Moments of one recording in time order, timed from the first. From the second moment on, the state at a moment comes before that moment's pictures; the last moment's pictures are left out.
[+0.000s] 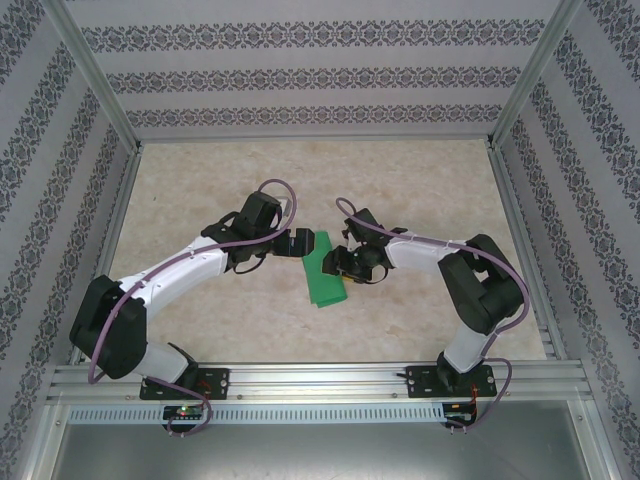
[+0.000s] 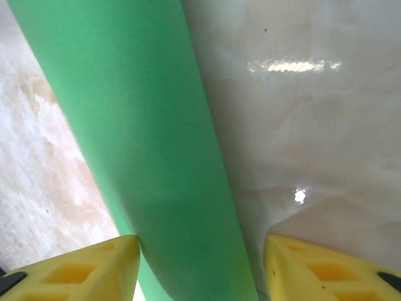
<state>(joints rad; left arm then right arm) -0.60 1.45 1.00 -0.39 0.13 -0.50 0.58 1.73 0.91 -0.32 -0.41 0.72</state>
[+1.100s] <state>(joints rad) -0.60 1.45 1.00 -0.41 0.11 -0.50 0.72 1.64 0.82 -0.21 -0.27 1.02</state>
